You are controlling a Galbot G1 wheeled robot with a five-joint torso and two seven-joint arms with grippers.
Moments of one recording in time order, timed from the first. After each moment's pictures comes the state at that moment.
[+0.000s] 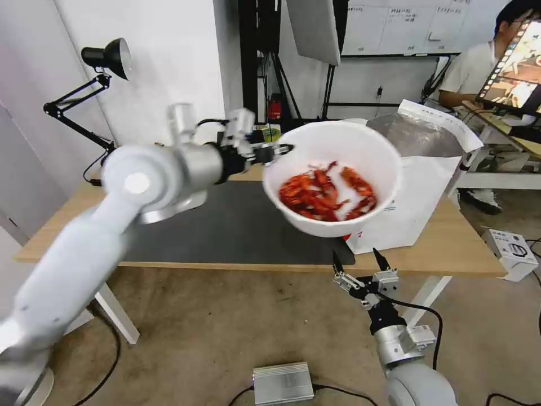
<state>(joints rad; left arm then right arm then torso) 0.22 -1.03 0.08 -1.97 -1.70 0.72 -0.47 -1.57 1.25 0.40 2.11 0.26 0.11 0.11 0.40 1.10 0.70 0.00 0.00</state>
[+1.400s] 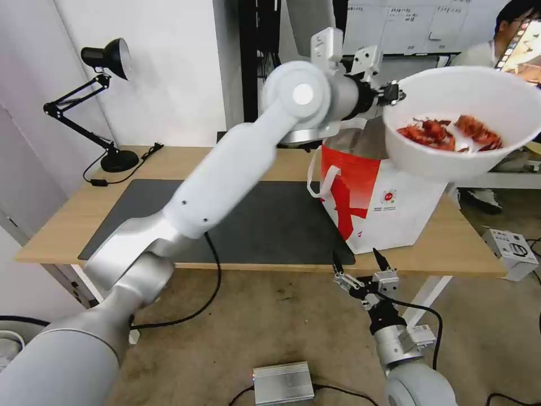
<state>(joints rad) -0.15 -1.55 0.26 -1.41 -1.58 0.63 -0.54 -1.57 1.25 0.40 2.11 0.26 0.11 0.11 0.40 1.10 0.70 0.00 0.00</state>
